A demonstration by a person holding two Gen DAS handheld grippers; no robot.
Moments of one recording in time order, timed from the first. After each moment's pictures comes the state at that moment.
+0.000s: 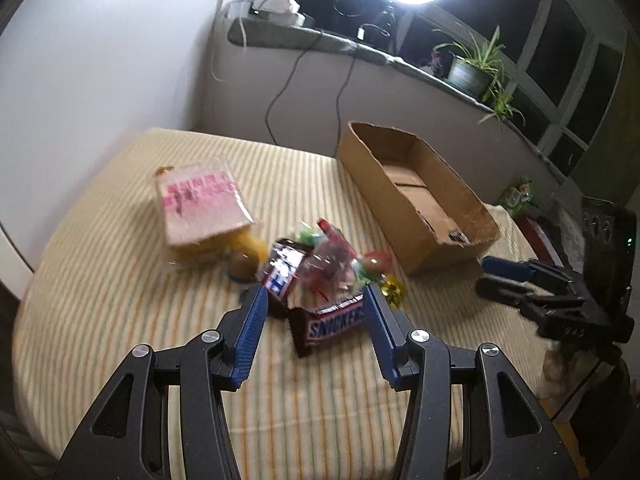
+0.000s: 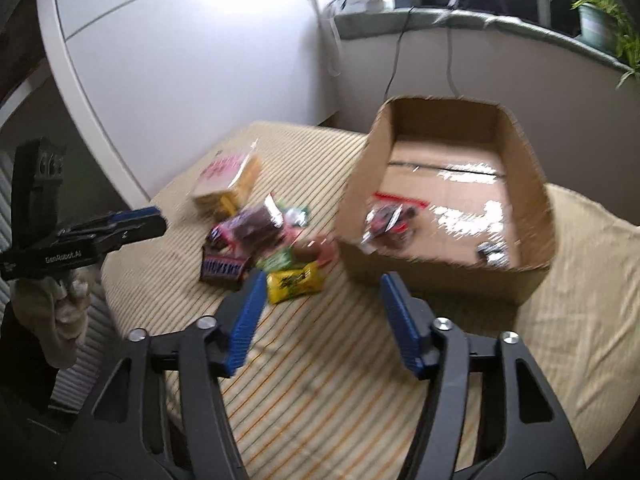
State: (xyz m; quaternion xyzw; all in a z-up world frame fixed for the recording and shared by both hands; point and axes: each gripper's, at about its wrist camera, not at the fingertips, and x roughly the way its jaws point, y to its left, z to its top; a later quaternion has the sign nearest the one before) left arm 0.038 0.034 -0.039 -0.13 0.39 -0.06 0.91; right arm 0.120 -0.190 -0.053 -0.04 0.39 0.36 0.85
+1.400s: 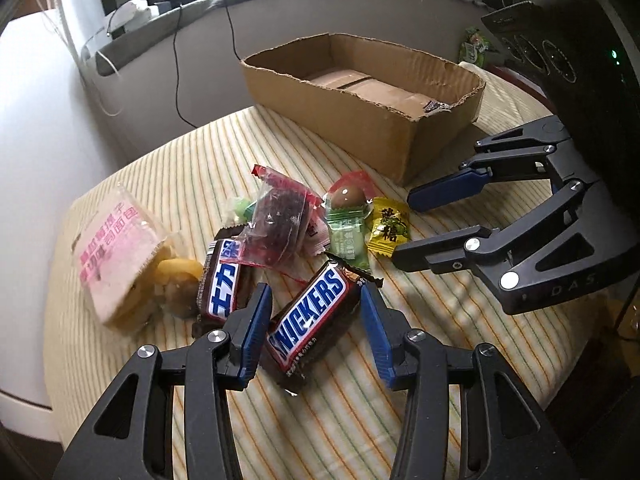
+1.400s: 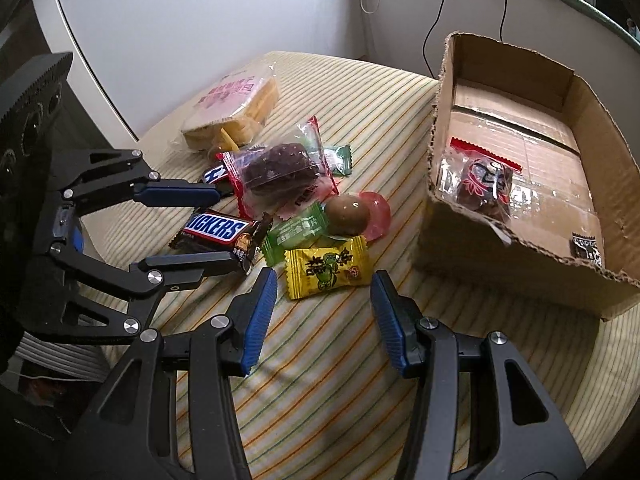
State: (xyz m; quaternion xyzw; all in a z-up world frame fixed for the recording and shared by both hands) left arm 0.066 -0.016 -0.081 0.13 0.44 -0.16 0.87; right arm 0.140 -0.124 -0.116 -0.11 0.45 0.37 0.80
